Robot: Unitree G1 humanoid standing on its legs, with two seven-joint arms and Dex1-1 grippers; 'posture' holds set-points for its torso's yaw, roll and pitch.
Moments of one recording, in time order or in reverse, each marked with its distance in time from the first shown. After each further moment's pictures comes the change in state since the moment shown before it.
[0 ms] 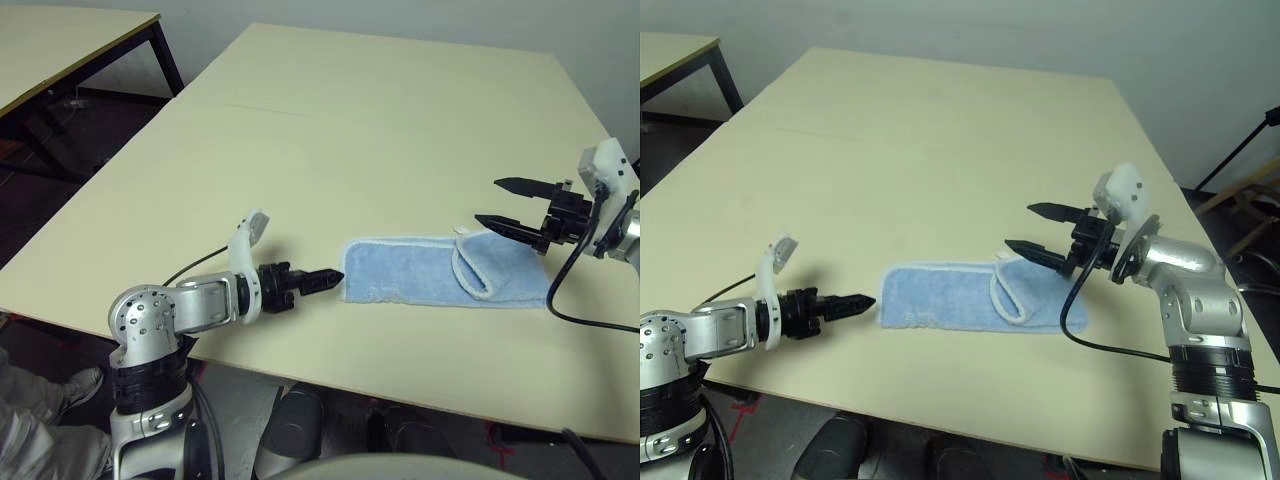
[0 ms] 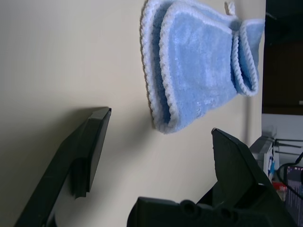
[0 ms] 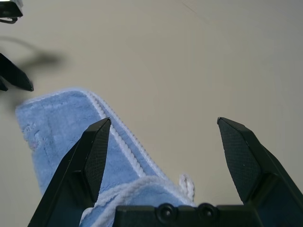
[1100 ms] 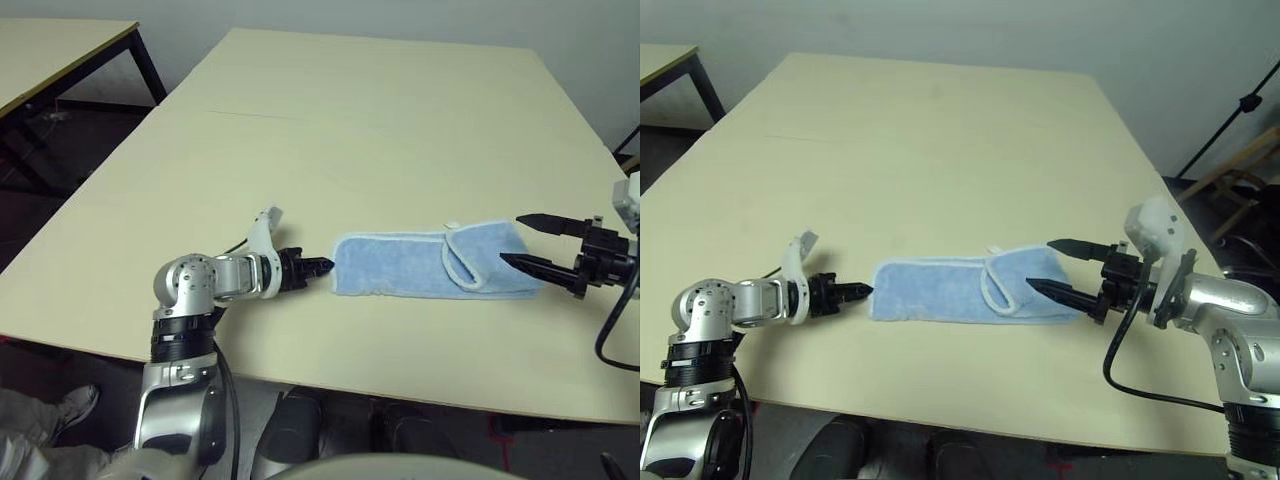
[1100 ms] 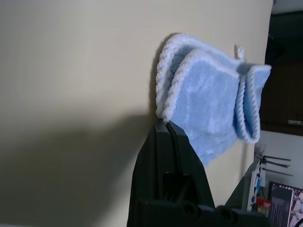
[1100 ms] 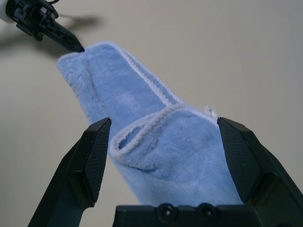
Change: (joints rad) left arm -0.173 -0.071 0.040 0.293 0.314 -0.122 -0.160; right arm 0.259 -0.084 -0.101 -0.185 0.091 0.116 0.020
